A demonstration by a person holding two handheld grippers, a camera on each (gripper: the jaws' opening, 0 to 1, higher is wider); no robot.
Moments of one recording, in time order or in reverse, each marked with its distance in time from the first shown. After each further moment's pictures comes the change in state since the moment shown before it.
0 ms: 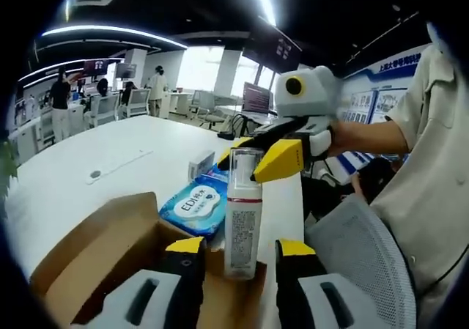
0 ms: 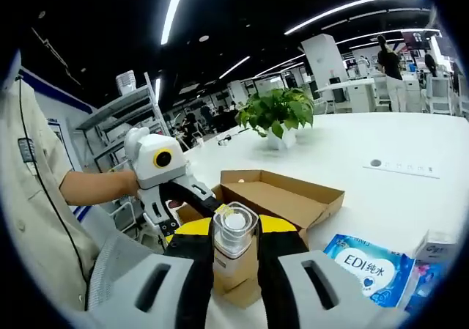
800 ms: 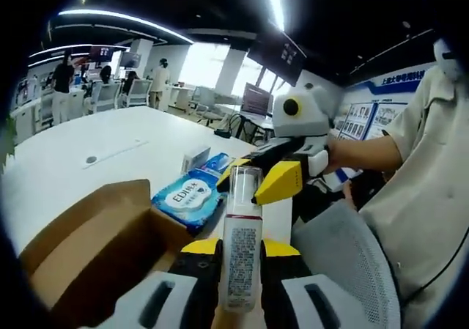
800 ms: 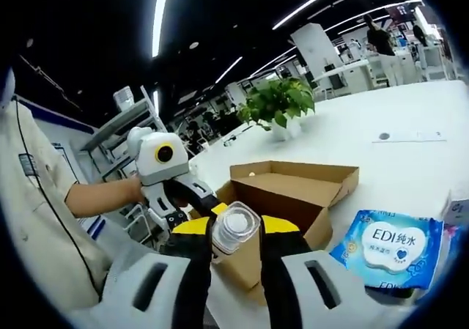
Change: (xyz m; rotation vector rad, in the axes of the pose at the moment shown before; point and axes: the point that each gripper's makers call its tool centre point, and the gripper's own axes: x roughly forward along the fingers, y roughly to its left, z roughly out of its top) left arm -0.001 -0.018 -0.008 -0.081 0.018 -0.079; right arm 0.013 0.022 -0.028 0.105 0.003 0.048
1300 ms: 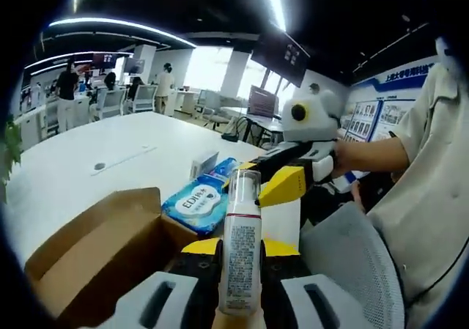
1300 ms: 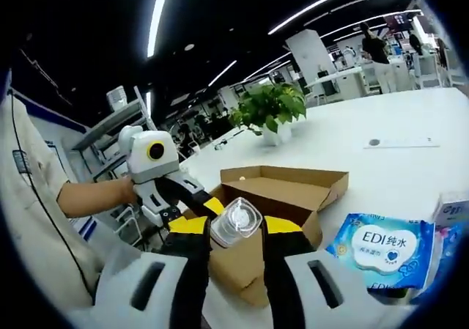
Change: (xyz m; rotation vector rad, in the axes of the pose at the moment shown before) left arm -0.007 0.006 0.011 -0.003 -0.042 0.037; right arm -0.003 -0.010 0.005 0.039 -0.050 -0.048
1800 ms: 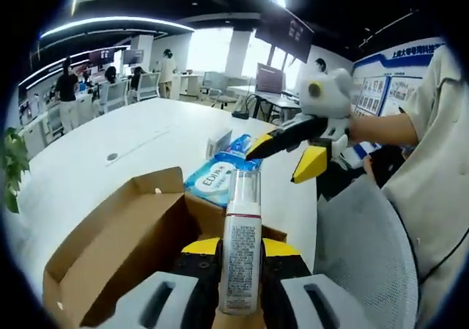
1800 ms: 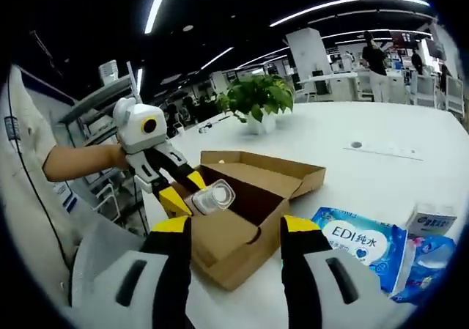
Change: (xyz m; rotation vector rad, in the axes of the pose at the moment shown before) left arm -0.012 0.027 -0.015 0.052 0.117 0.080; right arm -0.014 -0.023 -0.015 -0.114 0.076 -0.106
